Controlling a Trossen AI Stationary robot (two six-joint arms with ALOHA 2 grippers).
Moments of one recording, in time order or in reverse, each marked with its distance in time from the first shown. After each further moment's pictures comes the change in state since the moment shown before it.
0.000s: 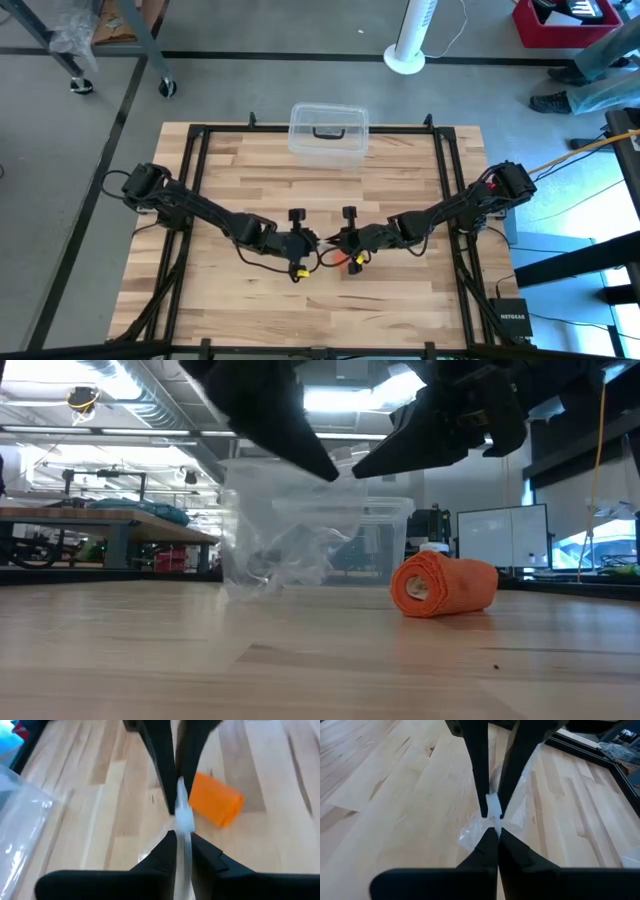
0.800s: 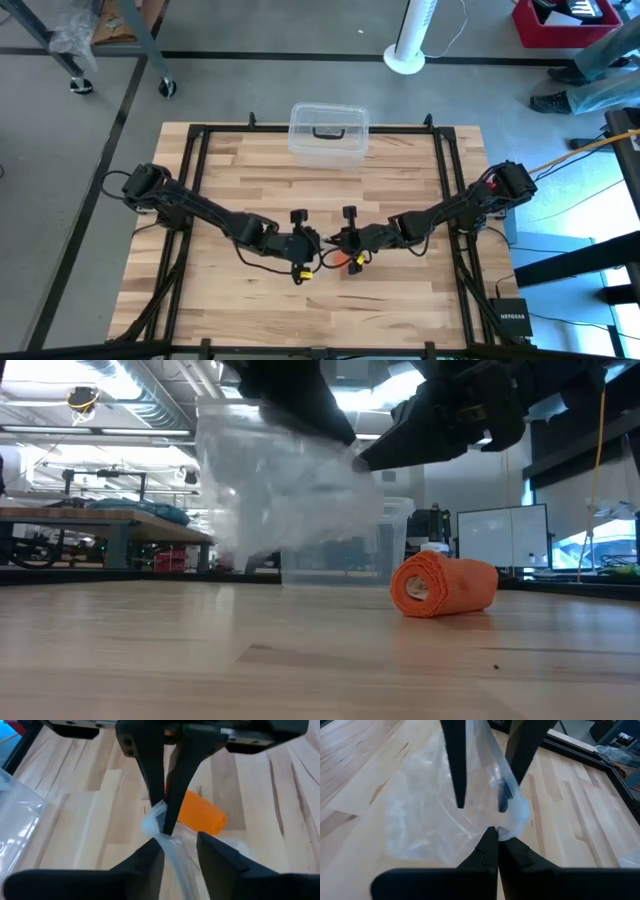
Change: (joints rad) left arm -0.002 0.001 0.101 -0.066 0.006 -0.069; right arm 0.000 -0.002 0.000 0.007 0.000 -0.001
